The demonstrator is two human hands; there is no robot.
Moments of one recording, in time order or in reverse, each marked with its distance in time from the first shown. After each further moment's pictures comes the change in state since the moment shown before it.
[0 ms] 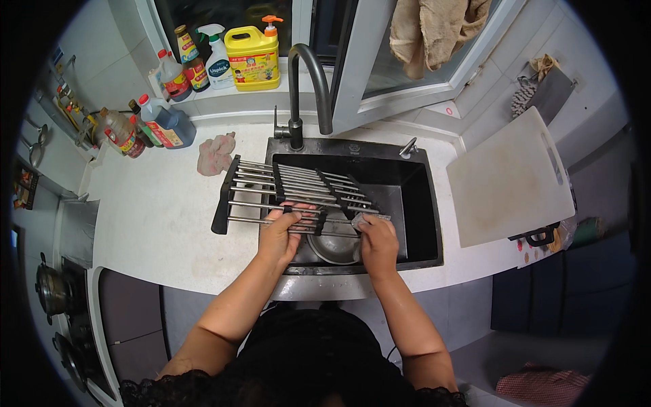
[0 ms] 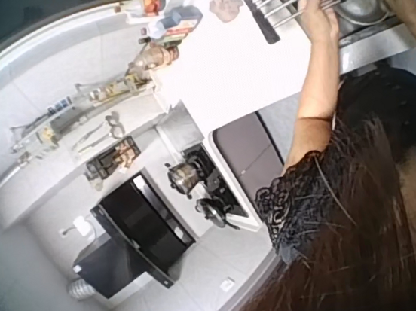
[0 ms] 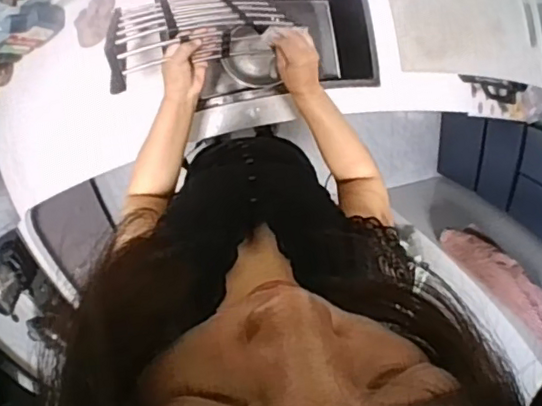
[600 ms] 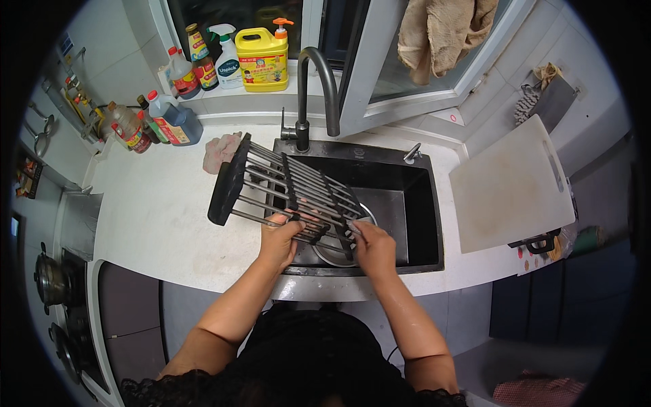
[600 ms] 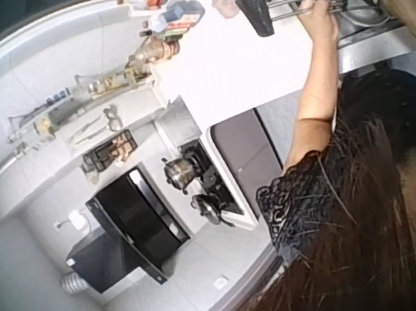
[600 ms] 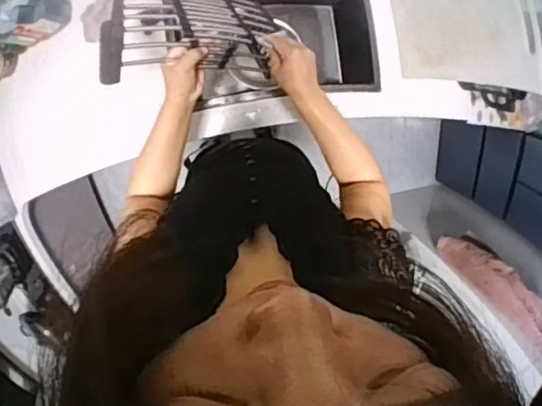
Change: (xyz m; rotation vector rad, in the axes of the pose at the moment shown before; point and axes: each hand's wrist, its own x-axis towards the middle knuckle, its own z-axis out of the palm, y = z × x) left_hand -0.015 0.003 -0.001 0.119 -0.003 0.121; right_hand 0.005 -0.016 0.000 0.074 -0.269 0.231
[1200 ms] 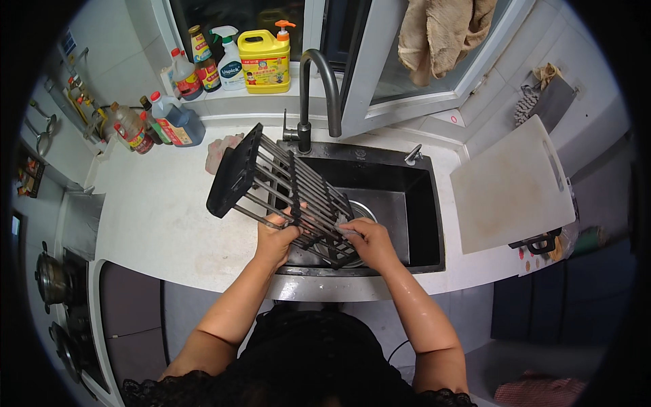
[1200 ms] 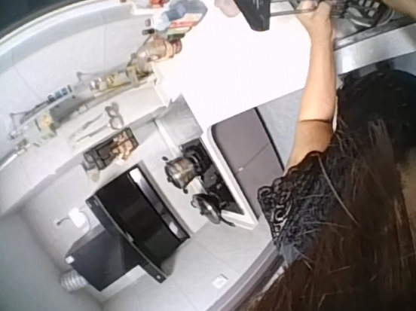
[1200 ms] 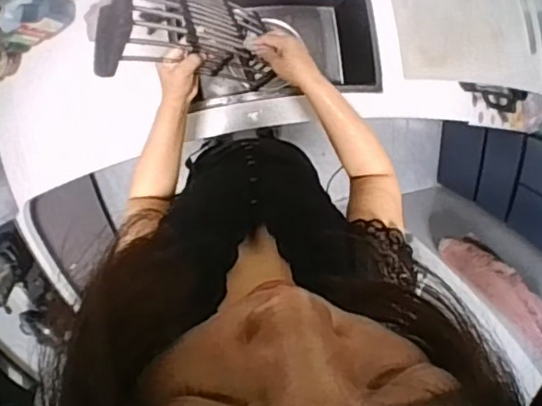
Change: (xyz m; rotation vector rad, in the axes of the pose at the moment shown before) left_hand -0.003 0.011 -0.008 0.178 -0.134 0.056; right_hand 0.022 -0.003 -0.009 0.399 -0.318 0.078
